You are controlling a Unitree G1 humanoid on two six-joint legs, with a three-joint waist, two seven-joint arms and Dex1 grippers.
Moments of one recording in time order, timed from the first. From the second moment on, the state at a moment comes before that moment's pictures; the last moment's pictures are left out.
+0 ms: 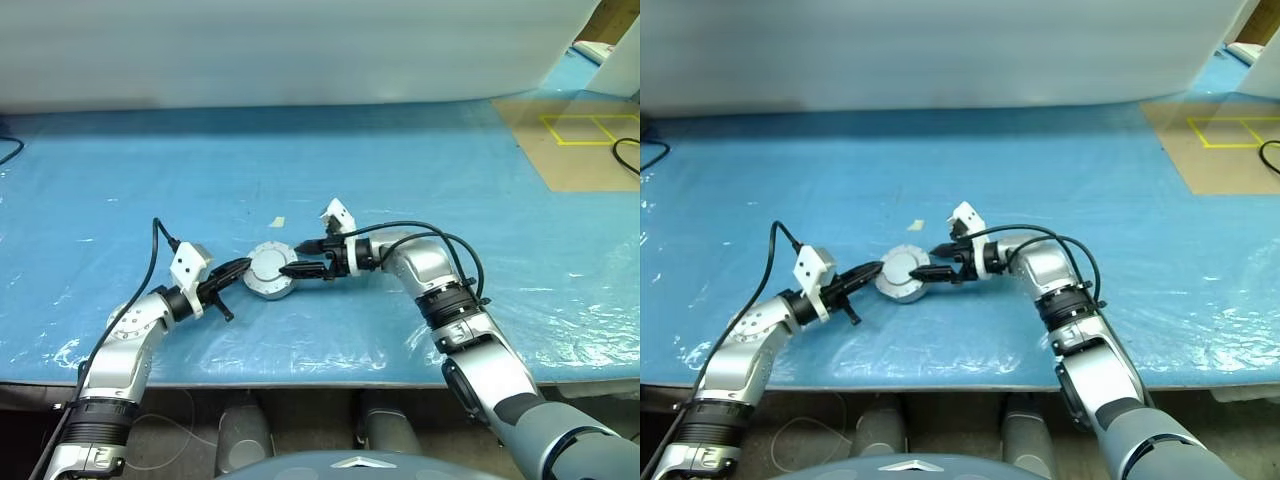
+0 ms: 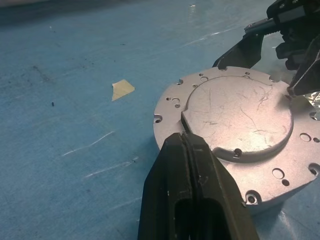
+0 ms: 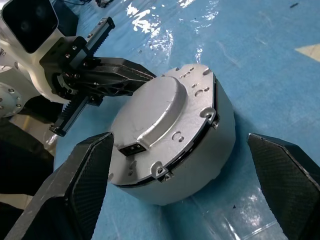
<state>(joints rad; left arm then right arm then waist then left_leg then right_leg) -0.08 0.46 0.05 0.05 -0.31 0.05 -0.83 -0.73 -0.18 0.21 0.42 0.26 0.75 1.05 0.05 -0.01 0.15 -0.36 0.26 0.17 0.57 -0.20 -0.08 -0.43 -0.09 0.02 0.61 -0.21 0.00</state>
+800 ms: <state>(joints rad) -0.07 0.45 0.03 0.05 -0.31 0.03 -0.85 -0.81 -0.14 0.03 0.54 0.44 1.18 0.93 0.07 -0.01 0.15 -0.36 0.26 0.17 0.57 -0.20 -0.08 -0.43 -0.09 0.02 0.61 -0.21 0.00</state>
